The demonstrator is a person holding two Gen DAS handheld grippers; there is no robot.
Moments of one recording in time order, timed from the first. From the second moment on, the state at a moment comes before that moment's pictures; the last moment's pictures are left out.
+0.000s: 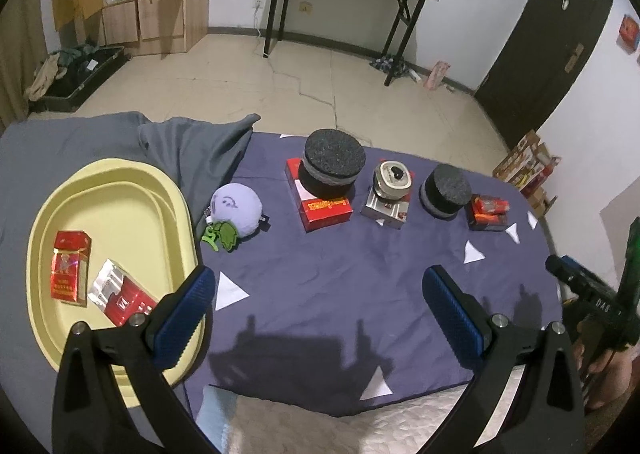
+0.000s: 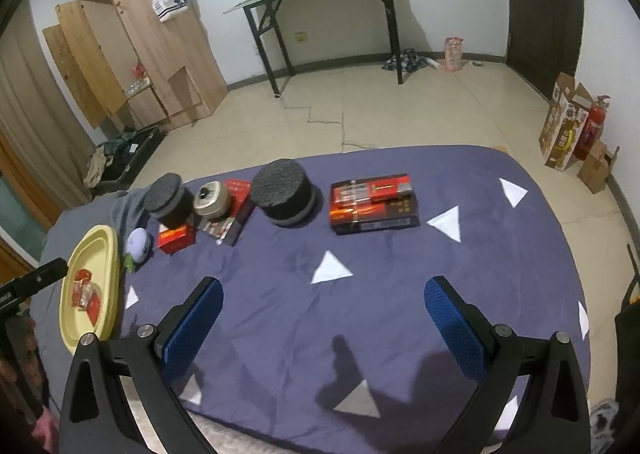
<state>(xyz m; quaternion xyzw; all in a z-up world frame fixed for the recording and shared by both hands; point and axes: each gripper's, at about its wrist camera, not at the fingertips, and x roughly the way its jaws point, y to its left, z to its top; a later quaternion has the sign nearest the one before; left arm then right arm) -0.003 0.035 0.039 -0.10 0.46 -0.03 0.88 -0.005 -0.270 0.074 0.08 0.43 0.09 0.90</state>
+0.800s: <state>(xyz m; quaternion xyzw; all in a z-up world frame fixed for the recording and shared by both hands) 0.128 -0.004 -0.024 0.03 0.48 -0.07 0.88 0.143 -0.261 -0.011 -0.01 0.45 0.08 0.89</state>
